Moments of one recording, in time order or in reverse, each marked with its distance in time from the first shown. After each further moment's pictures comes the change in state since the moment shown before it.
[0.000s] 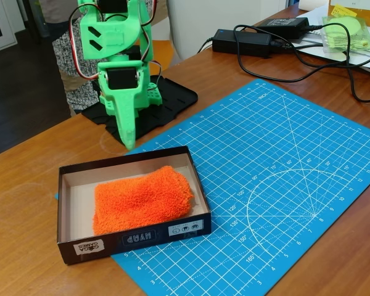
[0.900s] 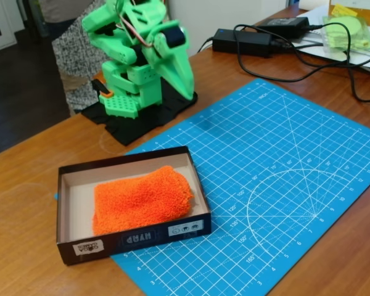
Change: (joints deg) arm -34.4 76.6 51.5 1.2 6.7
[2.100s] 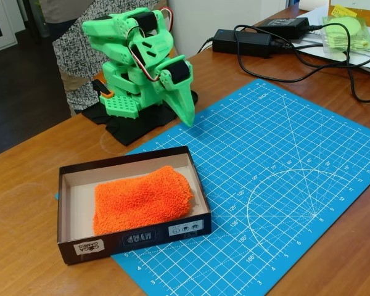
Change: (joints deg) arm -1.1 0.1 13.2 -3.9 4.2
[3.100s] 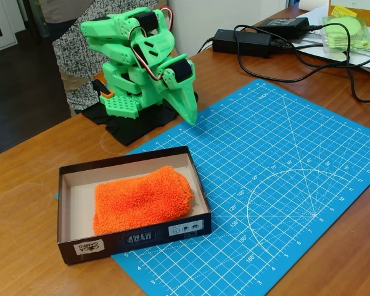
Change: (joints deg) arm -2.6 0.0 0.0 0.0 -2.0
